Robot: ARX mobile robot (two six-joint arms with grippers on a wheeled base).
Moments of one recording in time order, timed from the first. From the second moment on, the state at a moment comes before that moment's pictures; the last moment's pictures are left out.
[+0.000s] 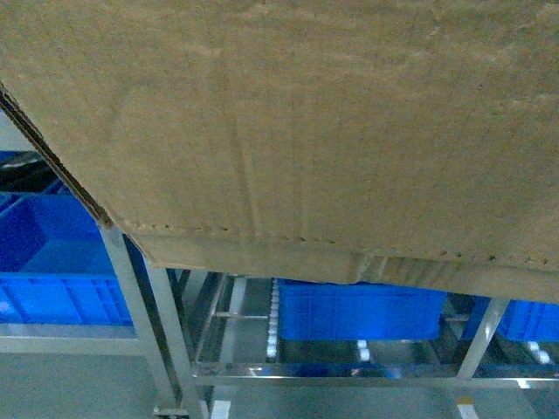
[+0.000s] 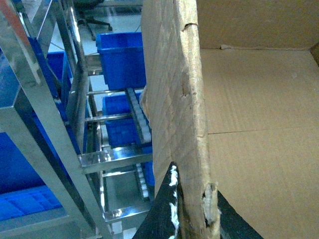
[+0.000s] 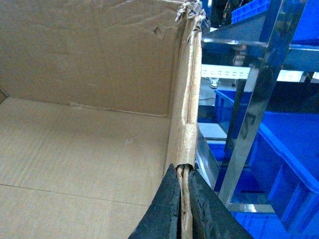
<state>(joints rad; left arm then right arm) -0.36 1.17 0.83 0.06 -0.11 -0.10 0.17 1.05 0.69 0.34 0.18 -0.02</state>
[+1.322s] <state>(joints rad) -0.36 1.17 0.83 0.06 -0.11 -0.10 0.17 1.05 0.69 0.34 0.19 -0.02</state>
